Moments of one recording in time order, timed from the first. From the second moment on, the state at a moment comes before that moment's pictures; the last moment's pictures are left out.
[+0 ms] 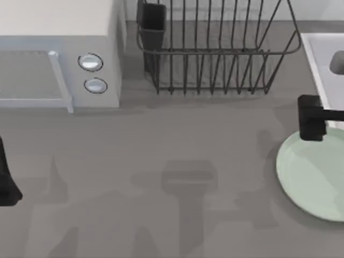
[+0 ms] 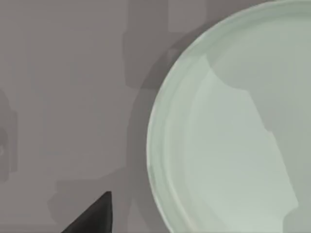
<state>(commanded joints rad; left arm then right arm) 0.00 0.00 0.00 0.00 0.00 0.00 0.30 1.37 1.03 -0.82 0.00 0.31</state>
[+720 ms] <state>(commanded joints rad) 0.00 0.00 0.00 0.00 0.00 0.00 0.40 1.86 1.38 -1.10 0.00 0.42</state>
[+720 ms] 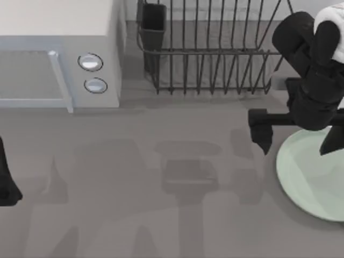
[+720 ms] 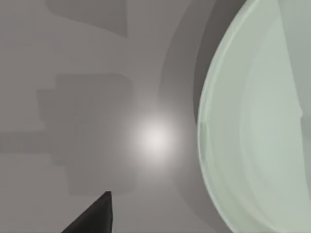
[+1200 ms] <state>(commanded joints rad) 0.00 0.00 0.00 0.00 0.00 0.00 0.40 1.93 1.29 -0.93 0.00 0.42</state>
